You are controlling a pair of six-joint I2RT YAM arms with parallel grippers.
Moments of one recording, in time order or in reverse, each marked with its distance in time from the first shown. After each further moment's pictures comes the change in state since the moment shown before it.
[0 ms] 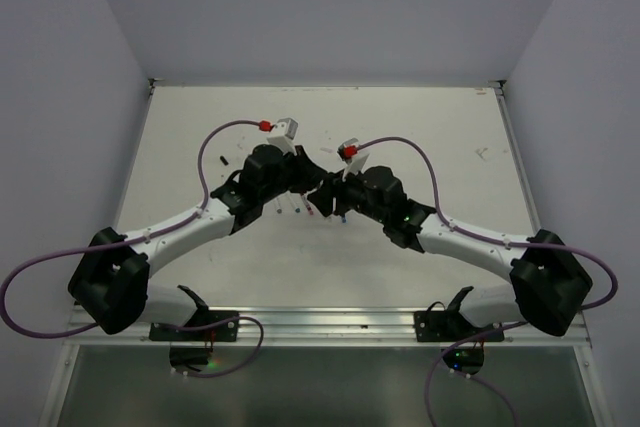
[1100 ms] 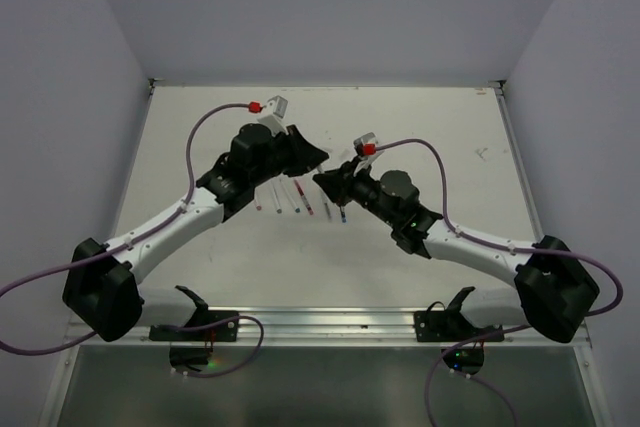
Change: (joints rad) left arm 0.069 -0.043 0.148 -0.124 0.071 -0.089; right arm -0.018 -0.028 -0.077 0.266 0.003 -0.016
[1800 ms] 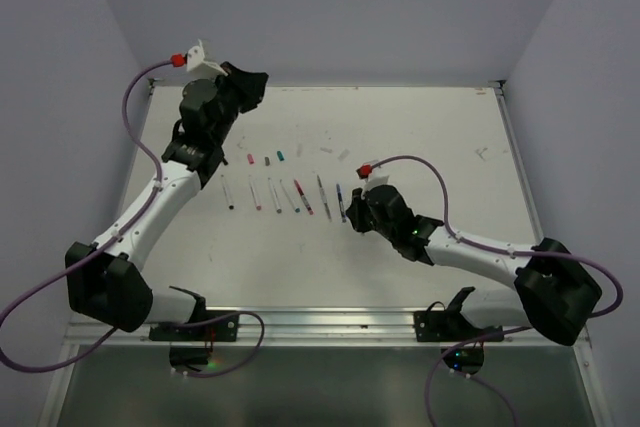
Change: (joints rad) left arm 0.280 0.027 0.208 0.141 -0.199 0.052; right arm 0.016 -0.038 -0.089 -0.431 0.237 0.032
